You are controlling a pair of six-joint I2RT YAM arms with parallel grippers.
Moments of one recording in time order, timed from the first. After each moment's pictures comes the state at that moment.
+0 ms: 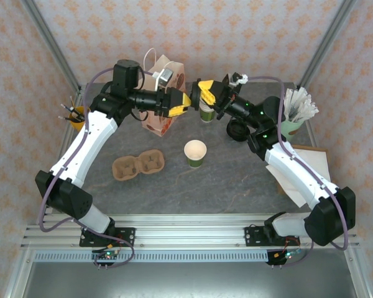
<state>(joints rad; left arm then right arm) -0.31 1.56 1.69 -0.56 1.13 -0.83 0.46 1.30 1.12 0.67 -0.70 1.89</state>
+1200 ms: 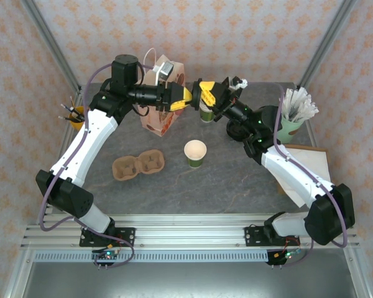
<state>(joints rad) -0.32 1.58 1.73 -0.48 1.13 -0.89 0.49 1.31 1.03 0.85 -0.59 1.96</state>
